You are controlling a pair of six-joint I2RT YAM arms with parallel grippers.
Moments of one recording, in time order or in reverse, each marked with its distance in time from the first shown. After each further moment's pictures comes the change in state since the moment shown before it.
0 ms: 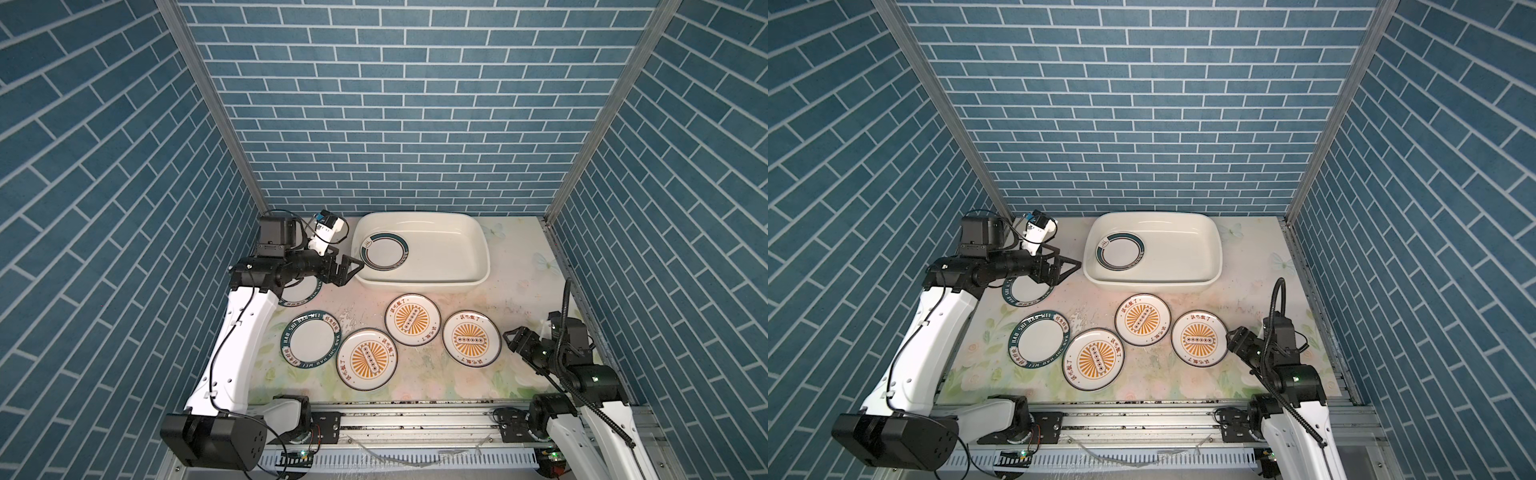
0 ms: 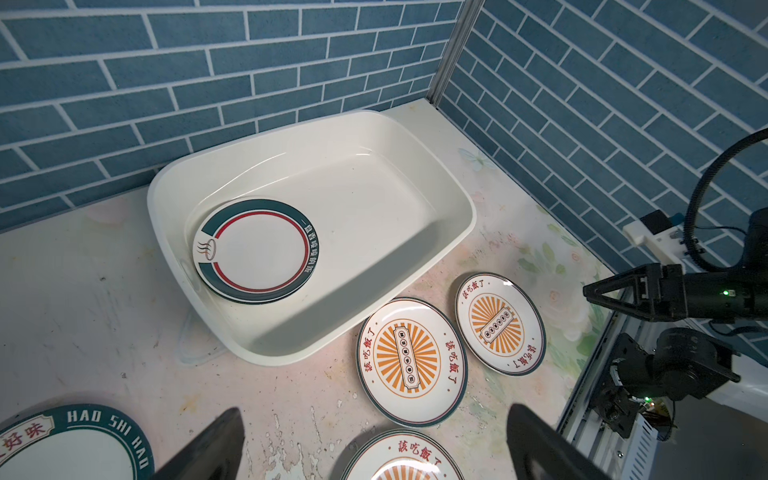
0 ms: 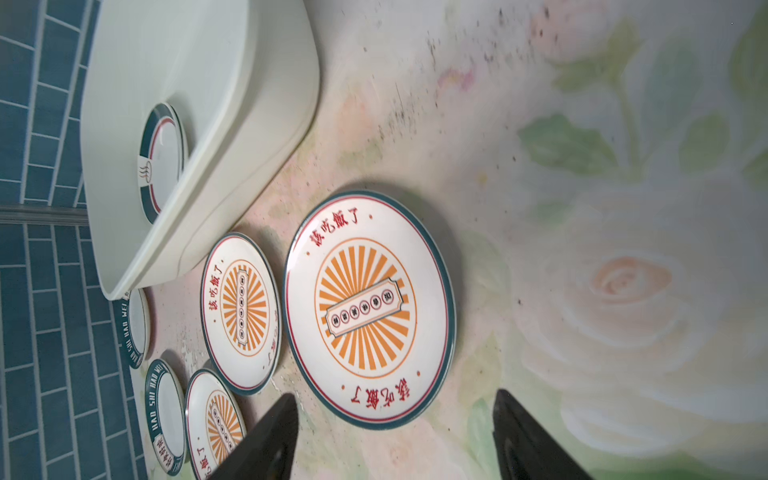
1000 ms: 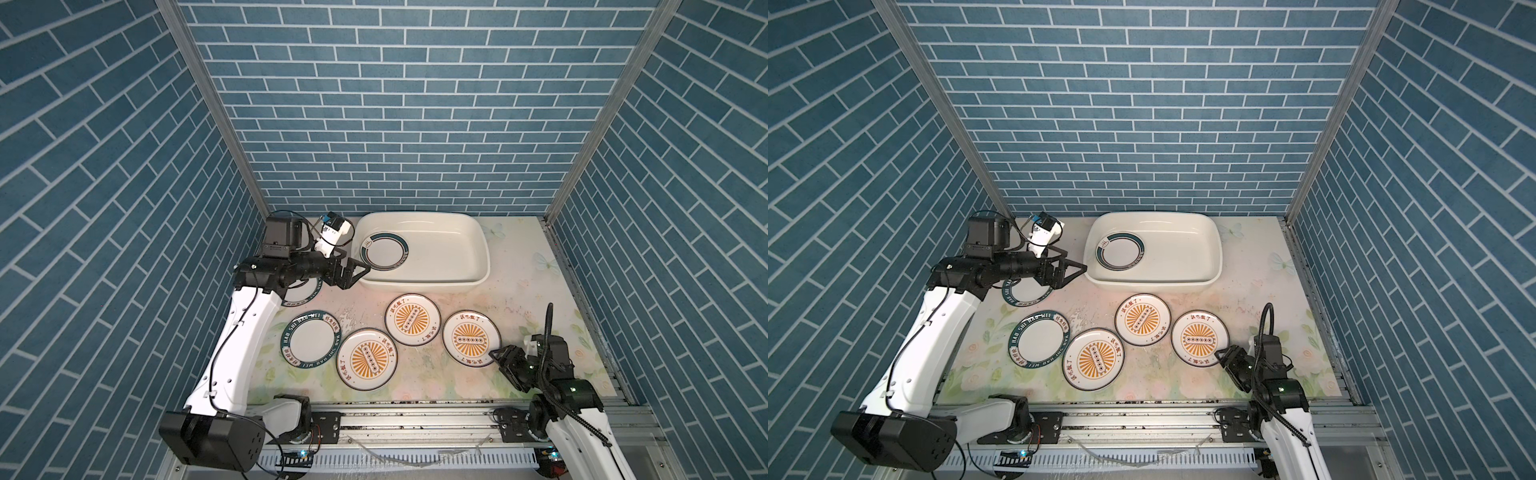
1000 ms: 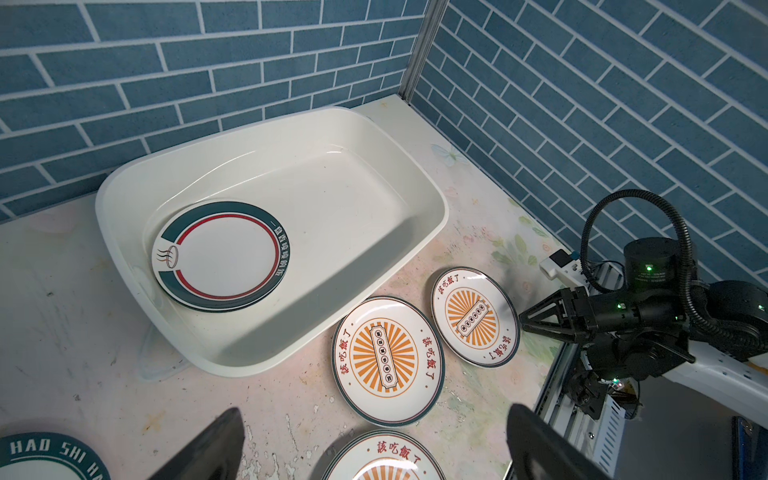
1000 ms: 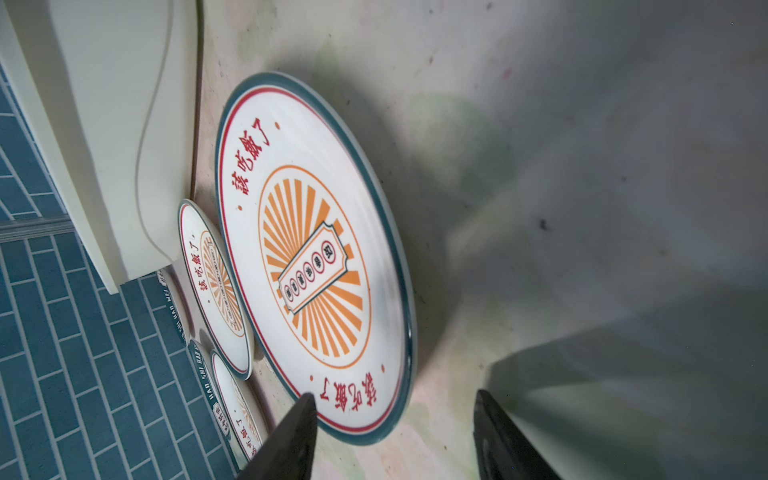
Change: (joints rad) left arm -0.037 0.000 -0.004 0.001 0.037 -0.007; right arm 0.000 -0.097 -0.310 0.201 -0.179 0.204
